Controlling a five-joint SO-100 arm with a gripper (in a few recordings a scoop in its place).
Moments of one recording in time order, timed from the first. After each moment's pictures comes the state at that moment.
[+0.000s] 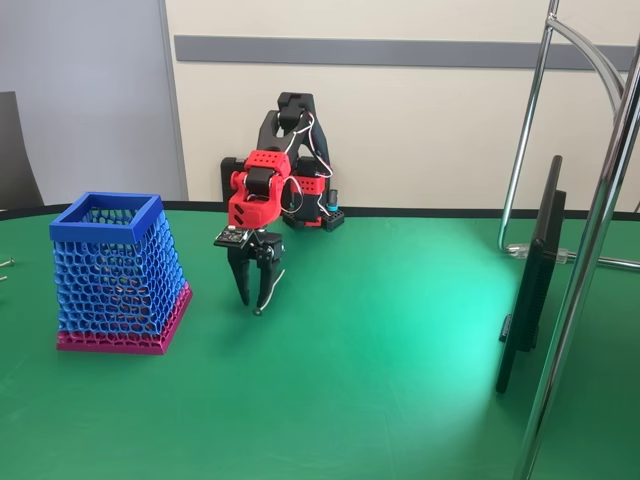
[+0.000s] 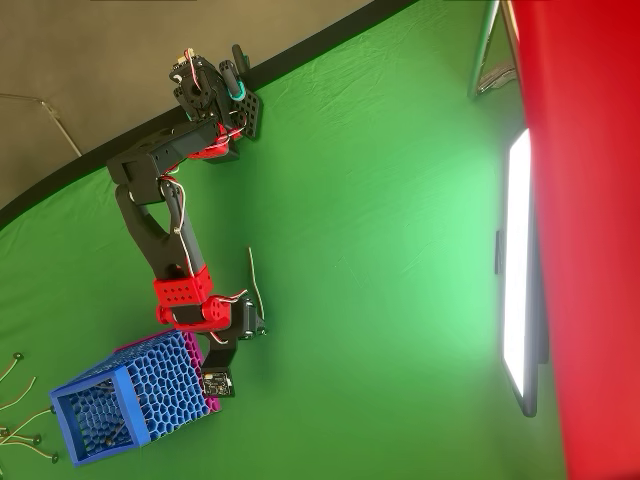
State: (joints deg) arm 15.6 61.1 83.8 53.3 -87.5
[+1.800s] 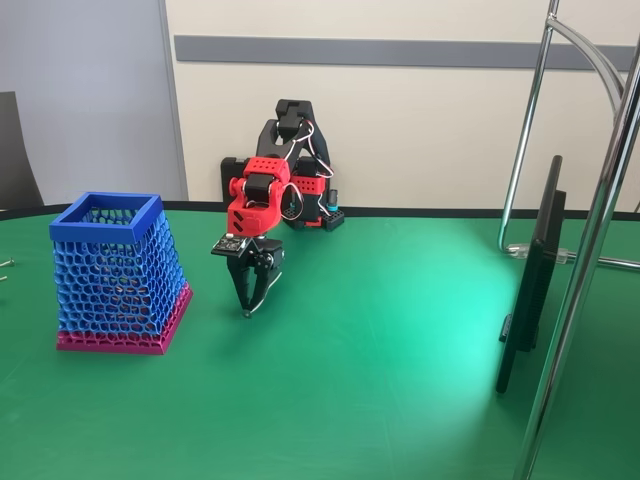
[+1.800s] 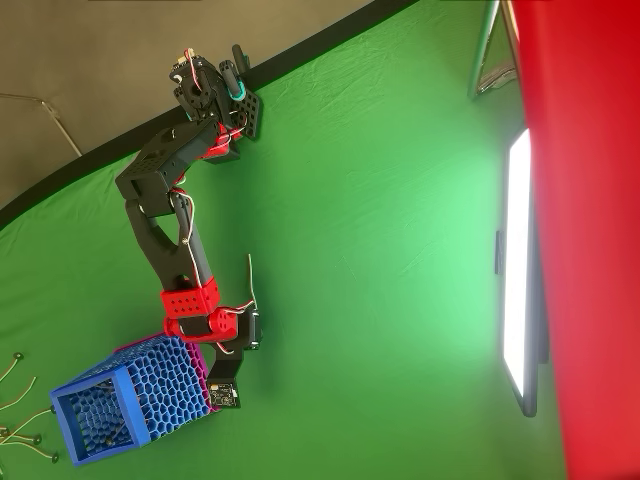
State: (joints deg) arm 14.5 54.8 73.9 57.2 -85.6
